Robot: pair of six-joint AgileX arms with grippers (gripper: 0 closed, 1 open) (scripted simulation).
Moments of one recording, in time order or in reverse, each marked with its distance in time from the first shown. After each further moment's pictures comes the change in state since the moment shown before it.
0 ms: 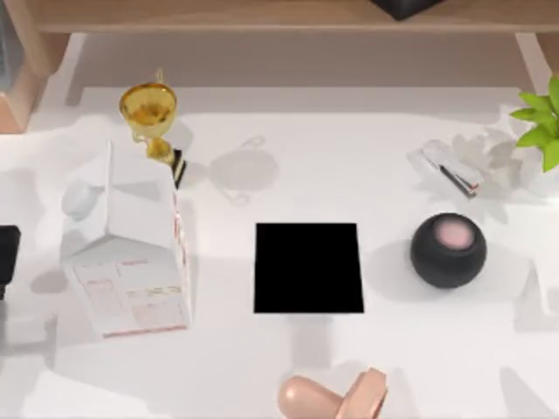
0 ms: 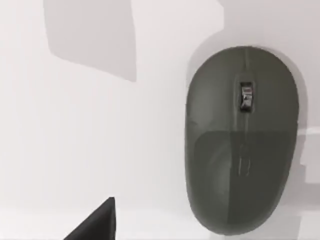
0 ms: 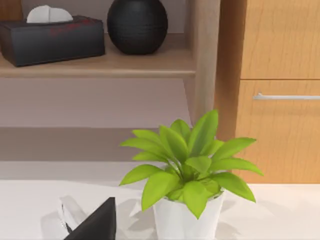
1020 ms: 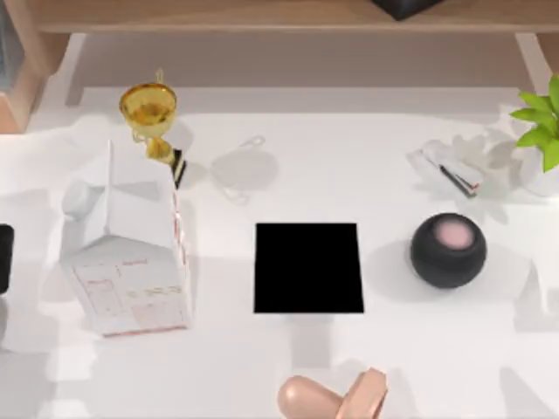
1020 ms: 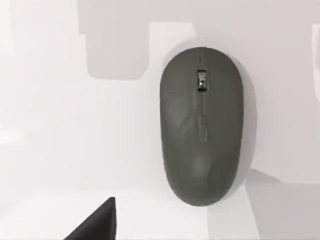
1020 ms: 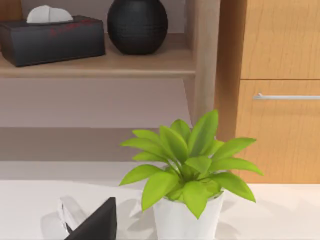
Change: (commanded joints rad) left arm -0.034 -0.325 -0.141 0.055 0.000 -0.018; right arm 0.000 0.000 0.000 0.000 0.000 0.000
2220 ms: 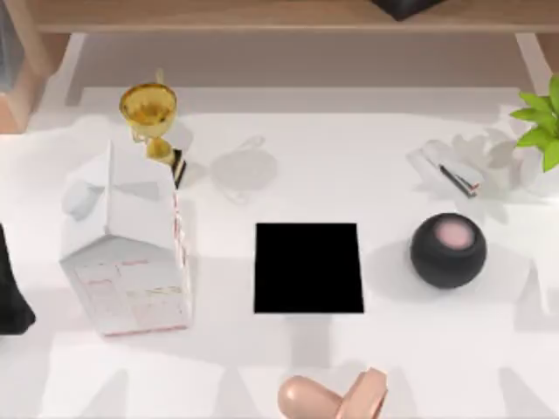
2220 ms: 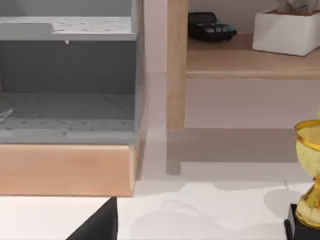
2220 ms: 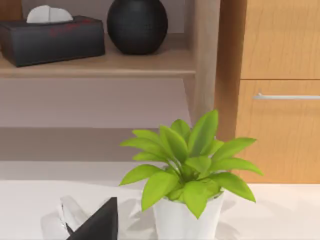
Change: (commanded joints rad) left arm -0.149 -1.318 -0.865 0.879 0.003 -0.093; right arm 0.000 0.000 0.000 0.000 0.000 0.000
